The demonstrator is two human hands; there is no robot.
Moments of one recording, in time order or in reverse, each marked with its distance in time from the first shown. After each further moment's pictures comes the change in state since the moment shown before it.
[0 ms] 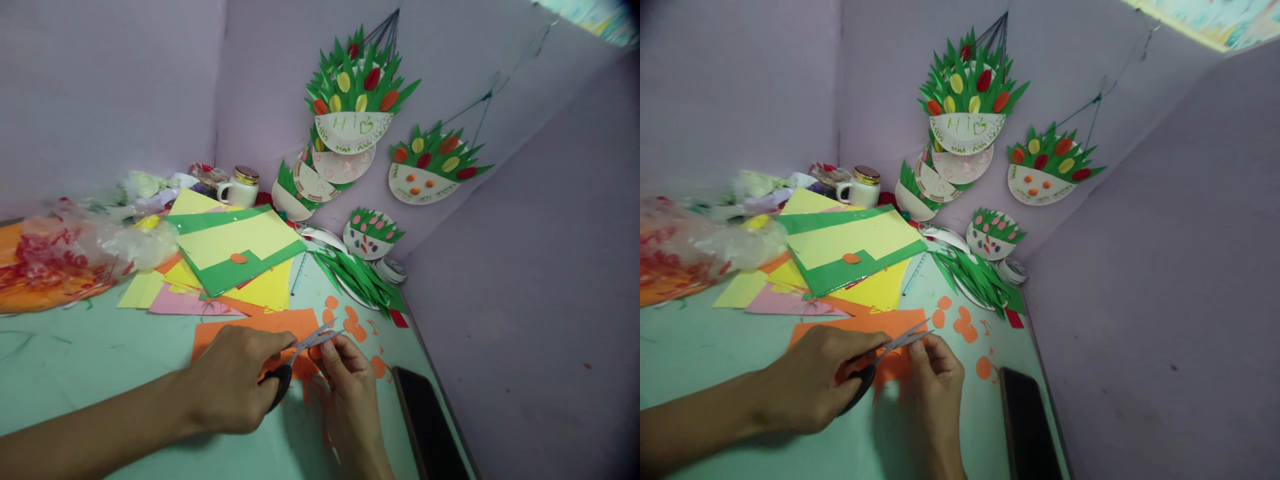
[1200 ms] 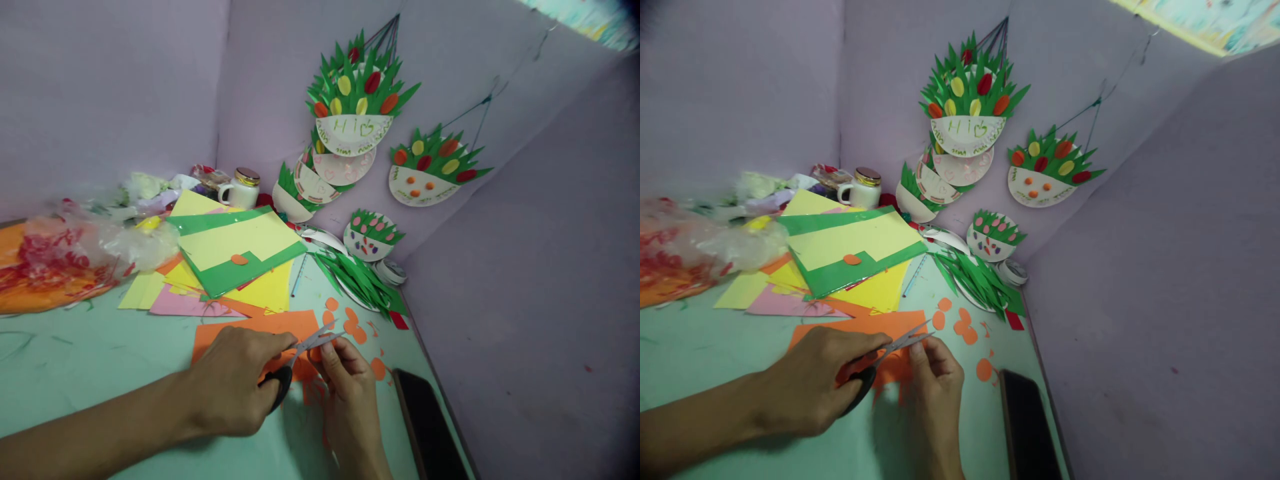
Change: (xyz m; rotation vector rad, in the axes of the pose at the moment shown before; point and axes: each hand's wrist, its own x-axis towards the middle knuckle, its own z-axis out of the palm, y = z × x) left_hand -0.003 0.003 -0.002 0.010 0.024 0.006; right_hand -0.001 0.002 0.001 0.039 0.007 0.031
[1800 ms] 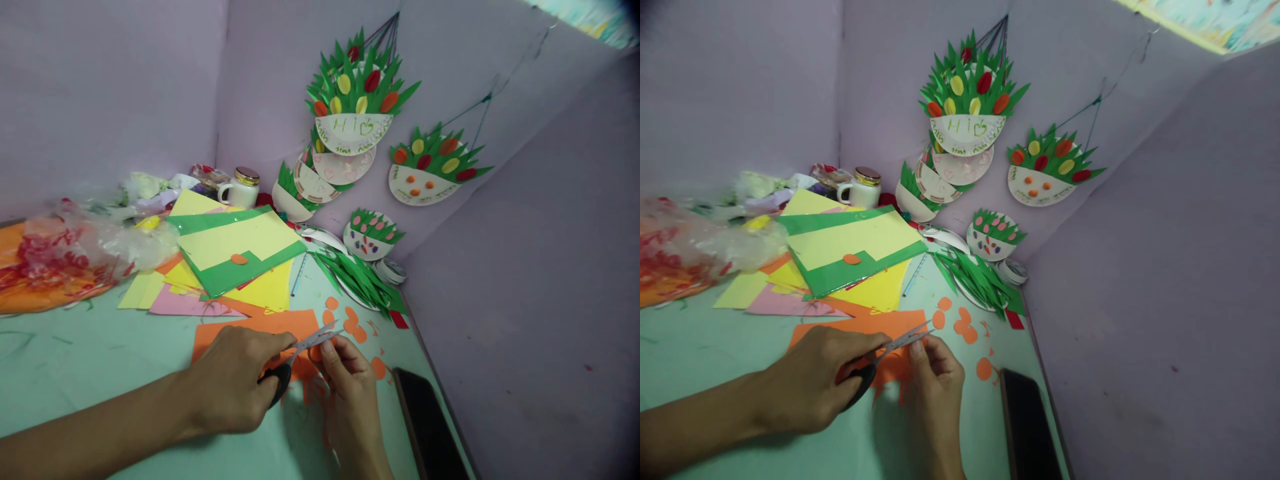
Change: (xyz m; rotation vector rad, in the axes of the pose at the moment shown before) left_hand 0.001 -0.004 0.002 0.012 0.002 0.009; right_hand 0.000 -0.001 -0.001 -0.009 0.031 0.004
